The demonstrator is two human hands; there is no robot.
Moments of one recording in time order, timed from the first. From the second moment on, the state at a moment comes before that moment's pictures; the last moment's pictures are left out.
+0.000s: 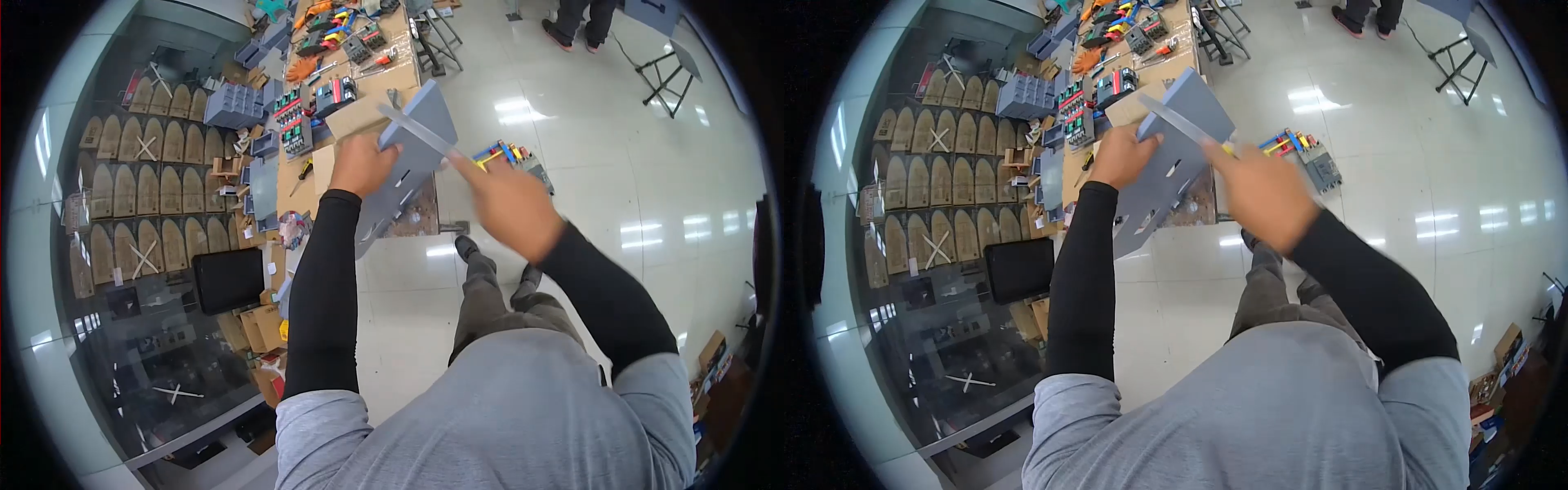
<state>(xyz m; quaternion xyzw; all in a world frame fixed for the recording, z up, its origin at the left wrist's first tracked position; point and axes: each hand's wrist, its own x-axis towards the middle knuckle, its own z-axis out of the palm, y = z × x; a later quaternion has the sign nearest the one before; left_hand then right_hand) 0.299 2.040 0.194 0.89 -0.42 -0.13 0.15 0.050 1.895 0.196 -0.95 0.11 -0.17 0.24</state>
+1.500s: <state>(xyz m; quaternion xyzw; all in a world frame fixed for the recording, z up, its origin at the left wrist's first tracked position) 0.301 2.024 0.206 0.89 -0.42 -0.13 0.15 0.095 1.868 0.196 -0.43 0.17 0.05 0.88</state>
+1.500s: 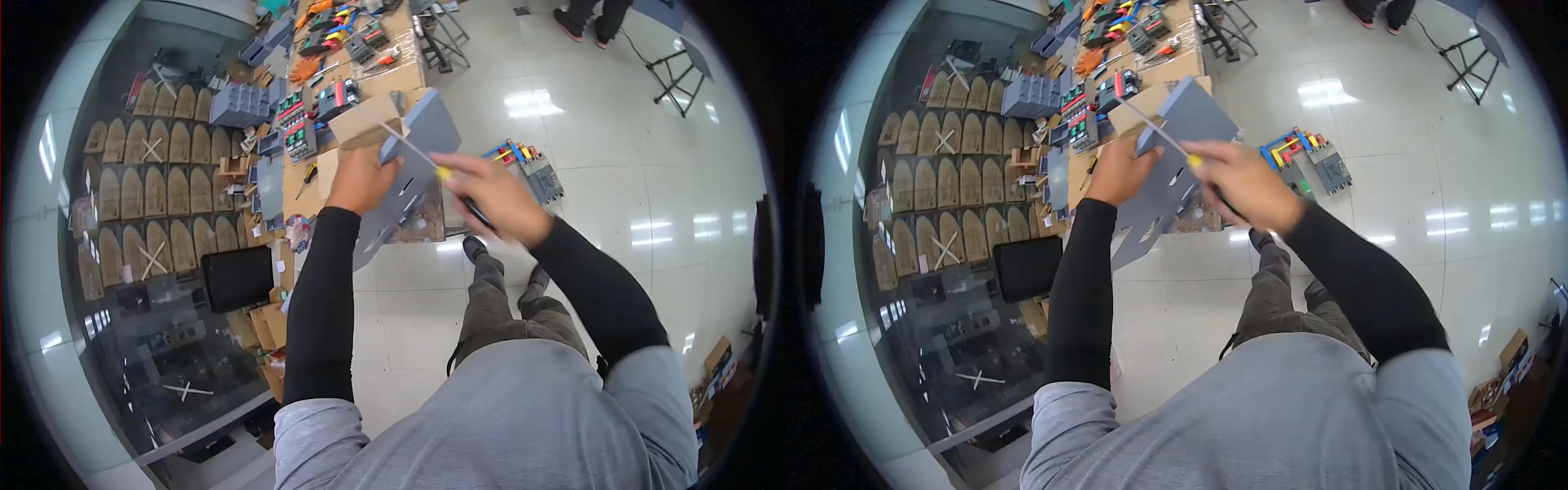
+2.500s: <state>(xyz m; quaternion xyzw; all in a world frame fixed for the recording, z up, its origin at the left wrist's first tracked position) 0.314 2.053 0.204 0.90 -0.39 -0.12 0.14 0.019 1.874 0.199 -0.43 0.26 0.01 0.86</state>
